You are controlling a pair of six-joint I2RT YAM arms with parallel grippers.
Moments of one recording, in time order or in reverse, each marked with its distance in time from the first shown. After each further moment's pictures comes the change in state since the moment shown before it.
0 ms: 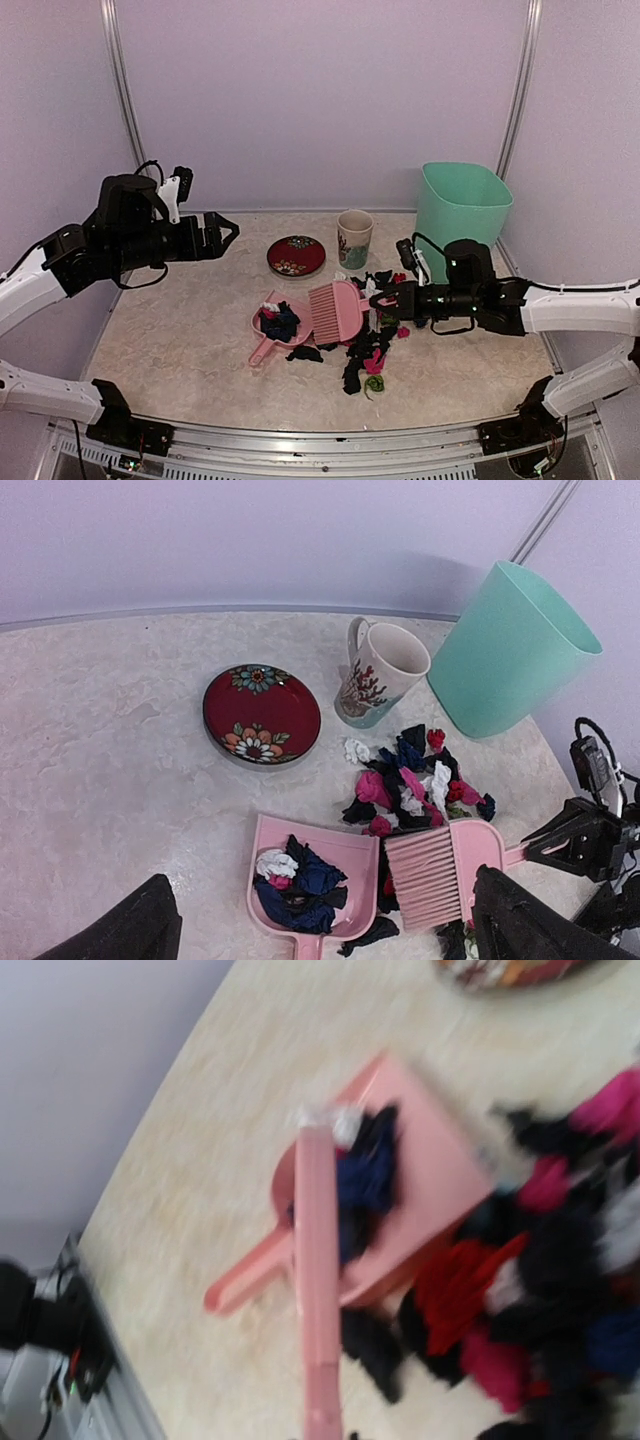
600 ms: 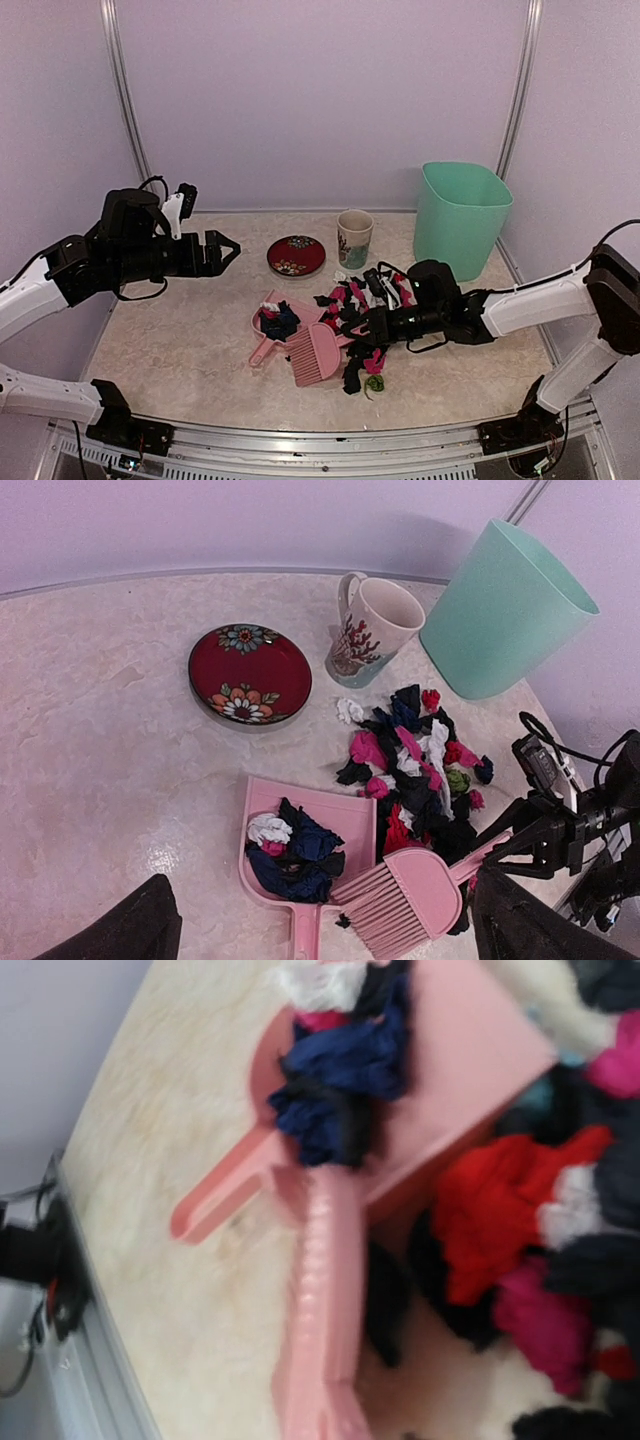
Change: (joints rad) left arm 0.006 -0.035 -0.081 -0.008 0.063 -0.007; right arm 0.085 0.274 0.015 0.145 -0.076 0.029
